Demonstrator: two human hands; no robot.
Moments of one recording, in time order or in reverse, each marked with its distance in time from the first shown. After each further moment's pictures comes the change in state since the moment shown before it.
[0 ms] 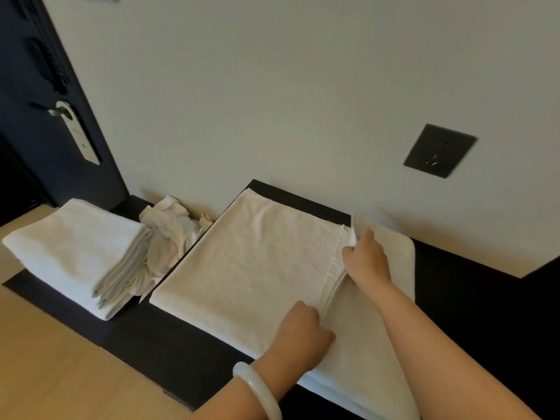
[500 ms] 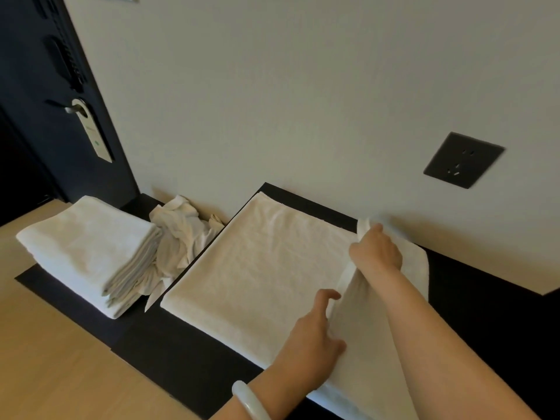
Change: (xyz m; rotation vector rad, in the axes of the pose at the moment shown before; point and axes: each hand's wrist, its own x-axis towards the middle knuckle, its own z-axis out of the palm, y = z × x) left_hand -0.015 -0.004 -0.019 -0.322 -0.002 0.158; right_hand 0.030 -0.031 0.002 -0.176 0.048 0.077
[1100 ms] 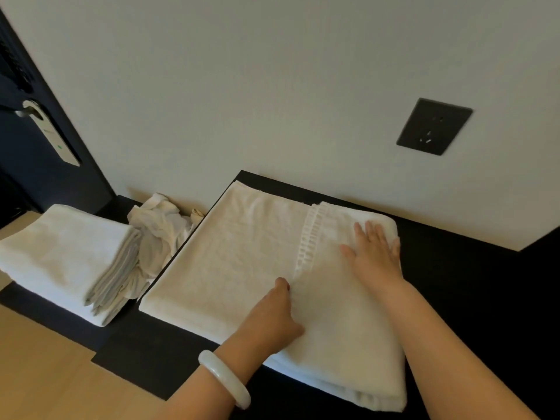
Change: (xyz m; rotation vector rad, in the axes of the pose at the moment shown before) left_hand 0.018 -0.017 -0.026 0.311 -0.107 -0.152; right_hand -0.024 0.071 0.013 -0.200 -0.174 -0.237
